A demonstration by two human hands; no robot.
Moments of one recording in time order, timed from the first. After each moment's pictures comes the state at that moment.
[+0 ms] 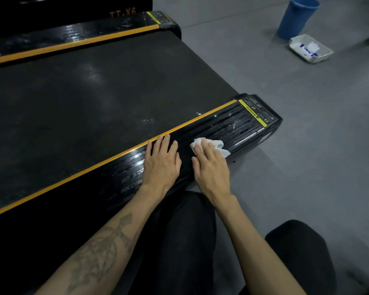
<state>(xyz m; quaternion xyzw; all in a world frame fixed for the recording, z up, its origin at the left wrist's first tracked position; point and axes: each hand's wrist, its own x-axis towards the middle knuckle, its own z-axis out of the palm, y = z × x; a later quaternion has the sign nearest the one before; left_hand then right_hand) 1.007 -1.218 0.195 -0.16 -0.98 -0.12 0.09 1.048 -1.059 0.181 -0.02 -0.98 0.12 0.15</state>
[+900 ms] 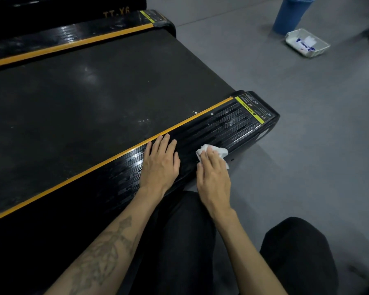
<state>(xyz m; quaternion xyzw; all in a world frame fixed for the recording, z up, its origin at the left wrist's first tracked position) 1.009 -1.216 0.198 -0.18 -0.97 -0.13 0.09 1.077 -1.068 0.177 -0.10 -0.95 0.20 0.20</state>
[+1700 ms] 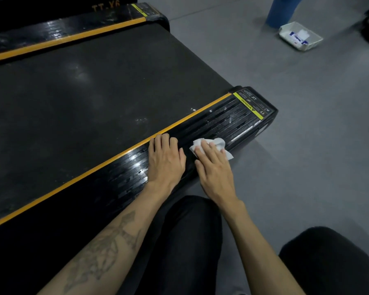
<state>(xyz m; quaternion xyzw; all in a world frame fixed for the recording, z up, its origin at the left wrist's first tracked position) 1.000 -1.203 0.198 -0.17 -0.97 -0.12 0.11 1.067 -1.051 0.175 -0.02 -0.97 0.19 0.15</state>
